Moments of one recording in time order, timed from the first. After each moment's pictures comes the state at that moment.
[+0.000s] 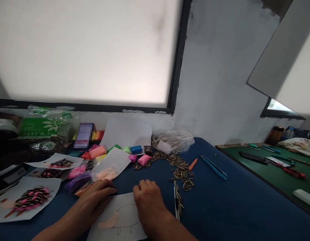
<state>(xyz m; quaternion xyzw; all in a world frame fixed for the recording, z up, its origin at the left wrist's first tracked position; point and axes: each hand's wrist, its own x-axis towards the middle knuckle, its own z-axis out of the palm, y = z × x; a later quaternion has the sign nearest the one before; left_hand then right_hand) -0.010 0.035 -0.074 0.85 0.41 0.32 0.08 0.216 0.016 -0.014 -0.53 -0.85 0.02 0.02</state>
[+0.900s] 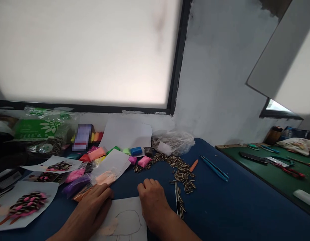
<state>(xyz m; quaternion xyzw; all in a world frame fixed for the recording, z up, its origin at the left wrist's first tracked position) -0.001 0.025 -0.068 0.83 0.47 0.29 0.06 0.224 0.027 -0.020 -0.55 -0.83 0.02 0.02</state>
